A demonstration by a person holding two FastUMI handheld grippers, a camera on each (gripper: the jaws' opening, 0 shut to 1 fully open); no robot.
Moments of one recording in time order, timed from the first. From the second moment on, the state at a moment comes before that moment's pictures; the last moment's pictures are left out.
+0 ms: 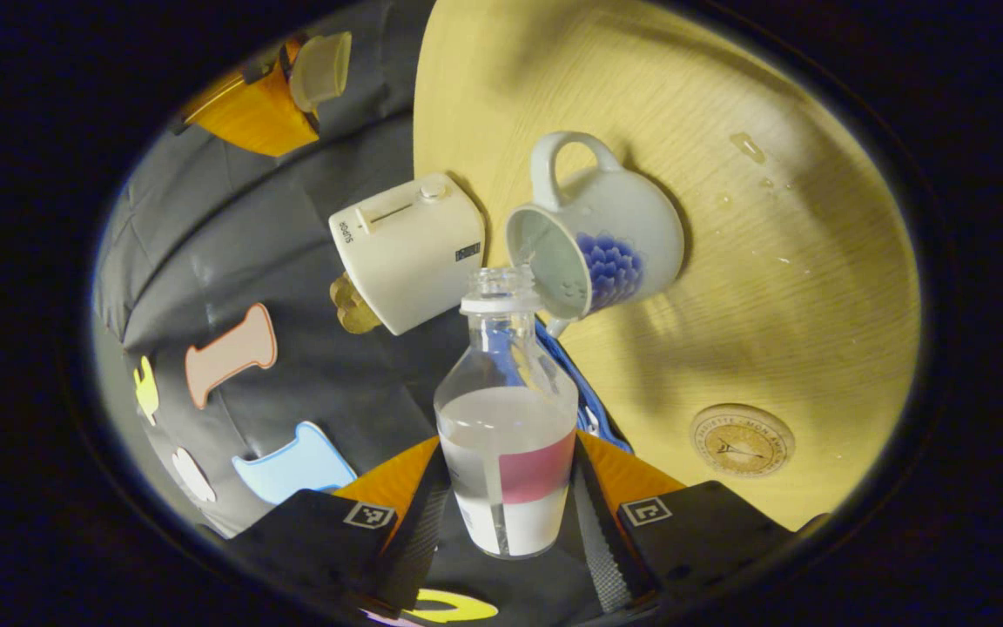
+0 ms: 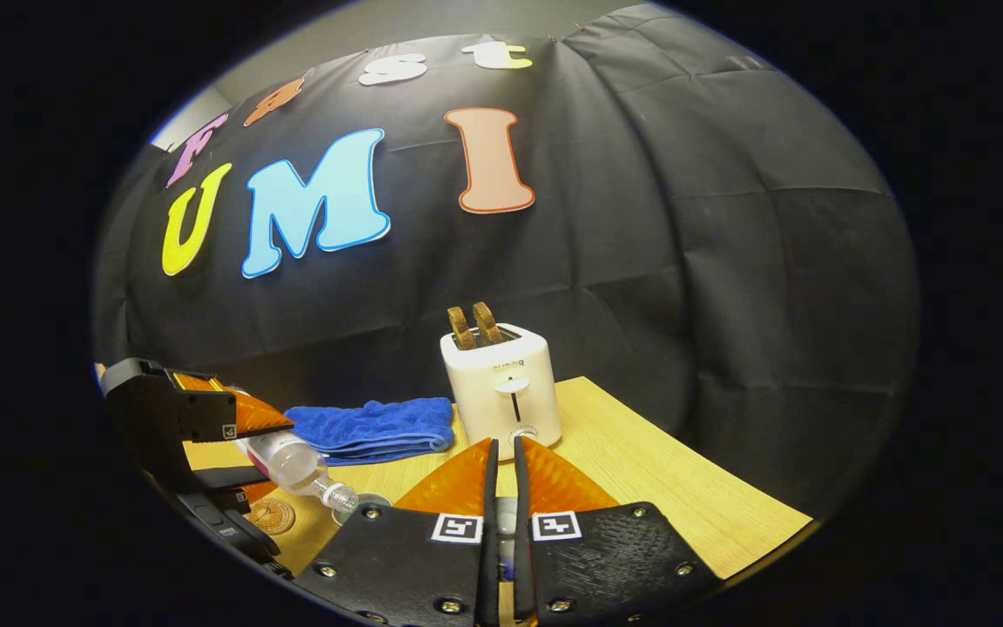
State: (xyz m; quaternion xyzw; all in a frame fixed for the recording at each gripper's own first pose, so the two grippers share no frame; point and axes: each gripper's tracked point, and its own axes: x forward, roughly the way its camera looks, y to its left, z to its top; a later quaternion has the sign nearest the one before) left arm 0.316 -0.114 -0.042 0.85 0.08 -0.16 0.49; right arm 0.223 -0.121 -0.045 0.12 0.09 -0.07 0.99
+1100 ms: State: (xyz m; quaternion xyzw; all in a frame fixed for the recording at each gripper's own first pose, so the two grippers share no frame) left arm 0.313 -0.125 -0.016 0.90 0.07 -0.13 0.40; right arm 0.224 -0.122 -0.045 0.12 0.09 -0.07 0.99
